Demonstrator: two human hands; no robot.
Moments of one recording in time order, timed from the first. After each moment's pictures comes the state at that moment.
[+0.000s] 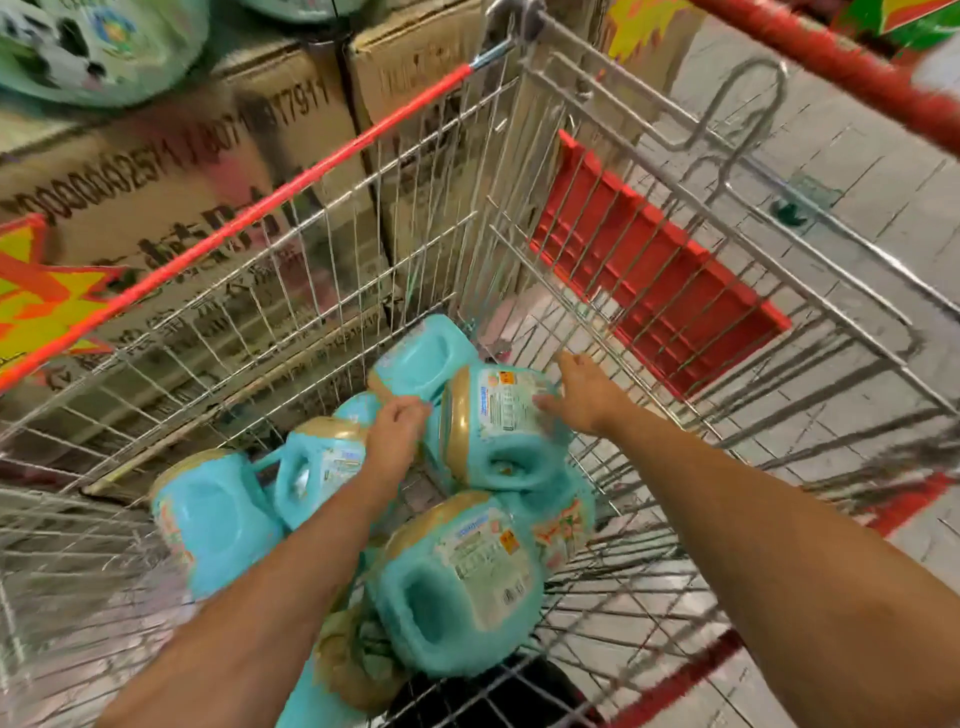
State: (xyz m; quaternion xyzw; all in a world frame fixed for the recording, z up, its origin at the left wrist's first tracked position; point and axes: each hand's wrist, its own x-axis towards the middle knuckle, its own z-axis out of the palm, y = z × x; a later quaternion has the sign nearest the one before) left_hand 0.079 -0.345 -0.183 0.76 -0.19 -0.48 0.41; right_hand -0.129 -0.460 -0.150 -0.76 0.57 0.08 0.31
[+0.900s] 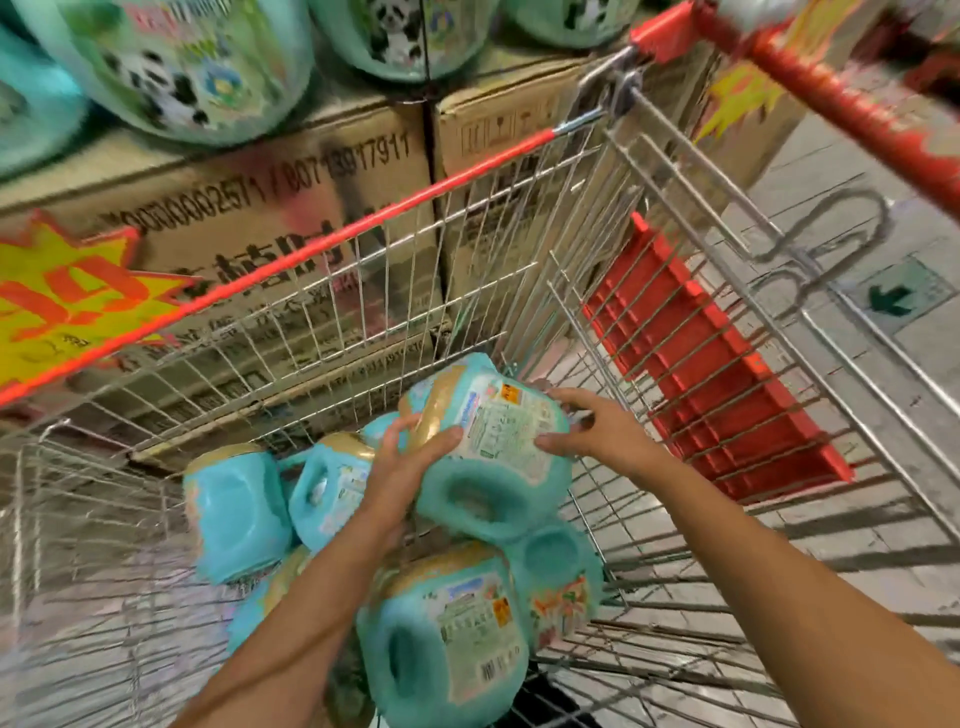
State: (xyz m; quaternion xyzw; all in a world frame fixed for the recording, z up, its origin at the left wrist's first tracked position) left_hand 0.073 -0.341 -0.141 0.69 -0.05 -0.51 0.52; right_hand -0.115 -0.499 -0.122 -0.67 0.46 -0.05 0.58
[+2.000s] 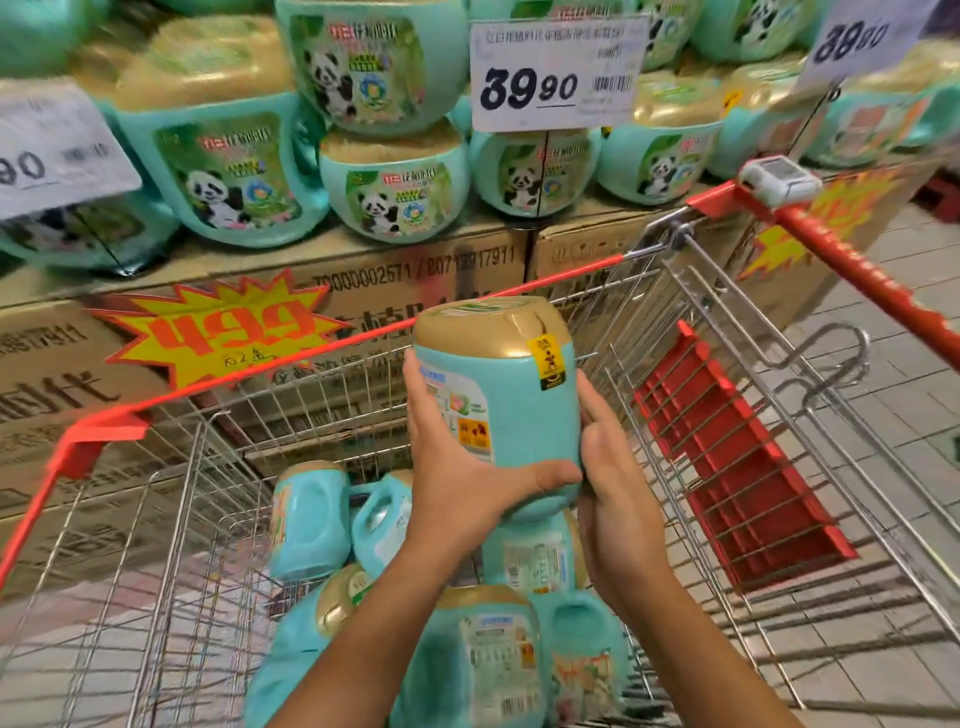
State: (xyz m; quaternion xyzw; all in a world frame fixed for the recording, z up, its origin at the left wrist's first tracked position) left_hand 0.028 -0.304 0.030 0.72 -0.29 -0.22 0.60; right_hand -0.078 -0.378 0.002 -0.52 0.21 -0.34 0.75
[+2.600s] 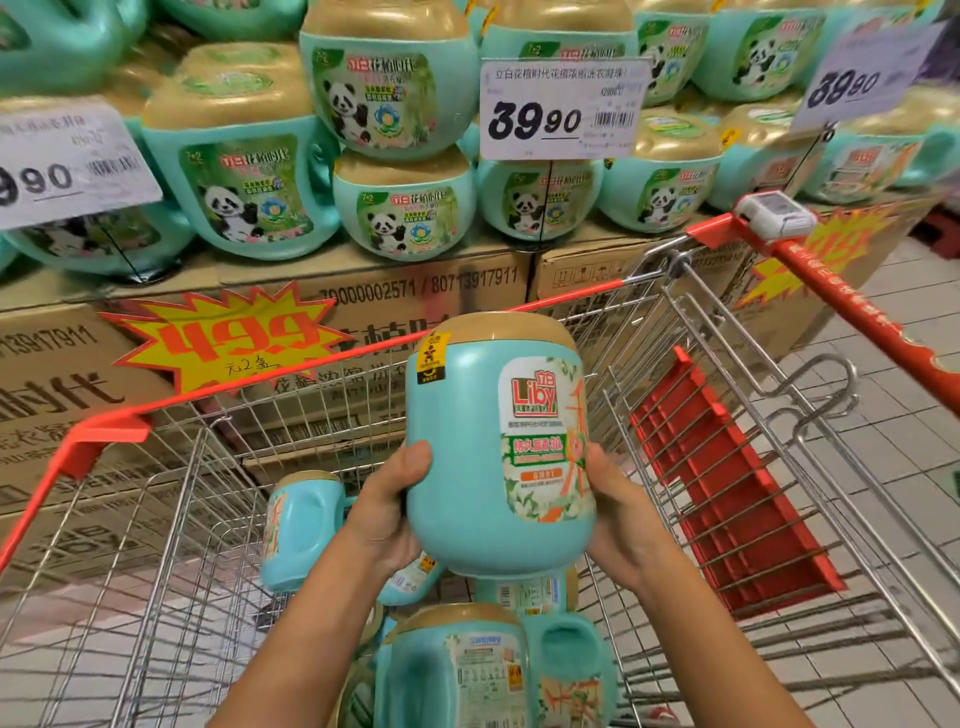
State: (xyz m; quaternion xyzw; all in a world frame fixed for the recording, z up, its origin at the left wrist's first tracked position) left_hand 0.061 -0.277 0.026 0.37 -0.14 -0.55 0.74; right_hand -0.084 -0.414 0.003 -0.40 0.21 -0.18 0.87
